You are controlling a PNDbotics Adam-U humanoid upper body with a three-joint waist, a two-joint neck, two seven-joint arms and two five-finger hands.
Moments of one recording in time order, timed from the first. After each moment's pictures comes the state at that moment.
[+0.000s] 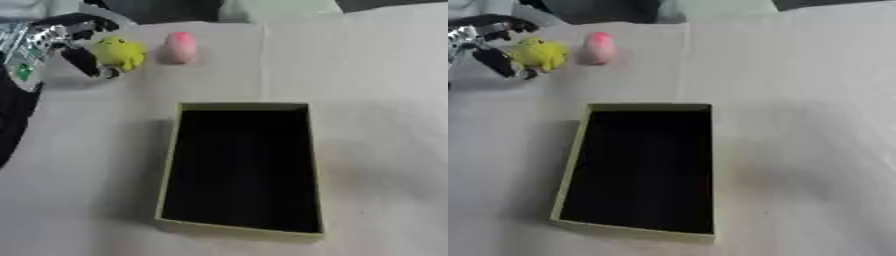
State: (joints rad) left arm -1.13 0.72 -0.01 -0.84 -0.81 -0.06 -0.54; right arm -0.41 -0.67 -0.10 -1.98 0.08 -0.25 -0.65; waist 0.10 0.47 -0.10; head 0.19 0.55
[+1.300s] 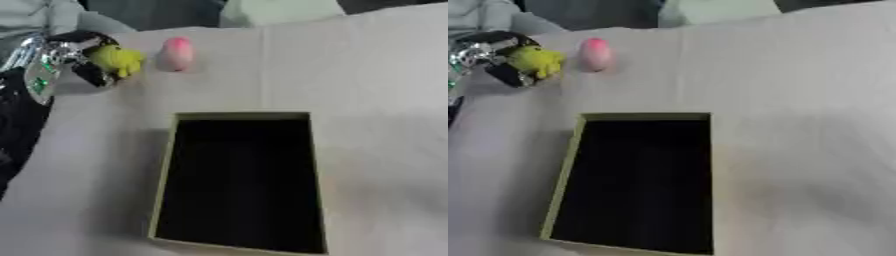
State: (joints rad) left arm -1.12 0.75 0.02 -0.80 -0.90 -0.01 -0.53; right arm -0.43 -0.67 -0.09 -1.98 0.08 -0.26 -0.66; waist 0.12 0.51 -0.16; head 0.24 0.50
